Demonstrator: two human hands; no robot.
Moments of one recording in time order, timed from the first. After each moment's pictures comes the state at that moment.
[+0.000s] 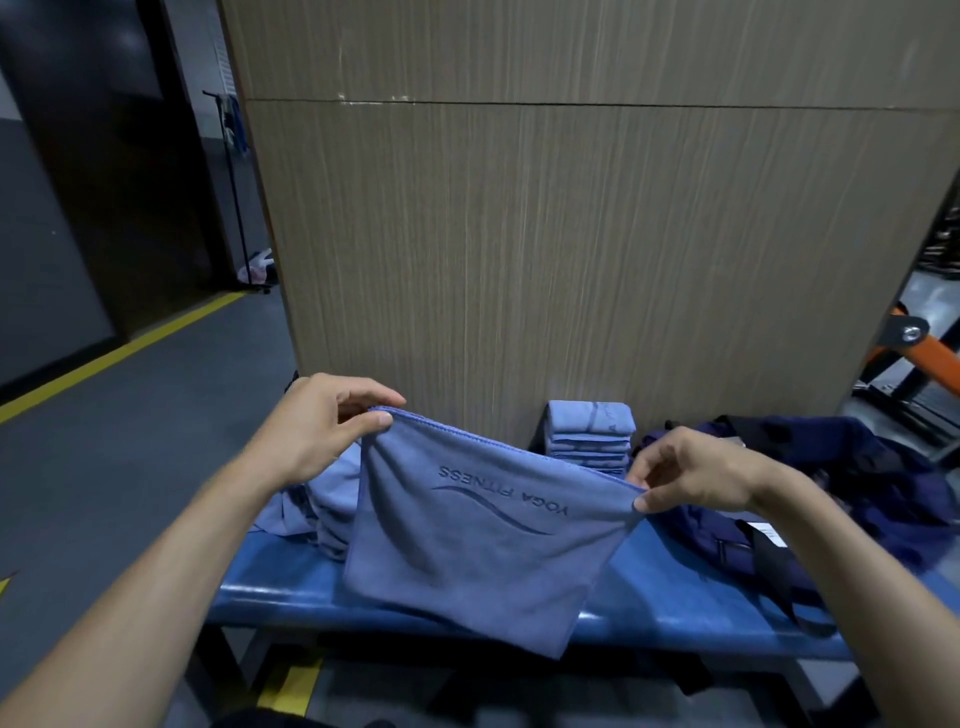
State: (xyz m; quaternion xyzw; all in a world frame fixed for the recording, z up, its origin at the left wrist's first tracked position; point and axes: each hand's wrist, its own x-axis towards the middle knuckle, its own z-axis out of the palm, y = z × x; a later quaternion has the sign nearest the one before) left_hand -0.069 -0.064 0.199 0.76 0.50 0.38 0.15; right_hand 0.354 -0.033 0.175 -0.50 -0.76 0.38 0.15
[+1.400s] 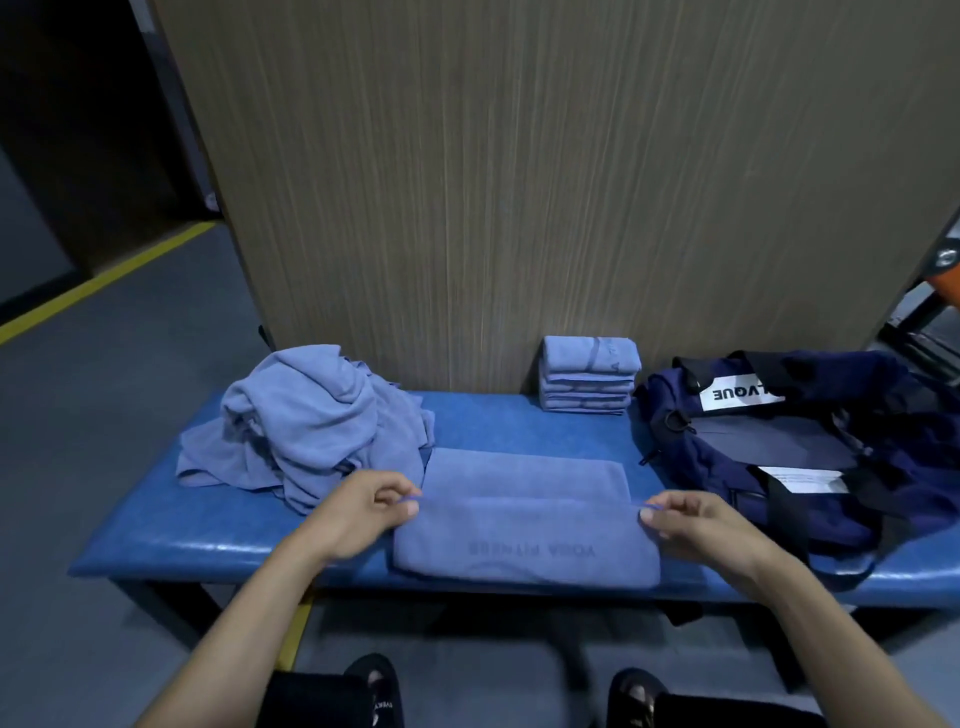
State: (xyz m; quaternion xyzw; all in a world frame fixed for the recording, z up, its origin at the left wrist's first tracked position) left_hand -0.036 -0.029 0.007 0.66 0.58 0.27 0.40; right_hand 0.381 -0.038 0.010 -0.56 -0.49 0.58 0.33
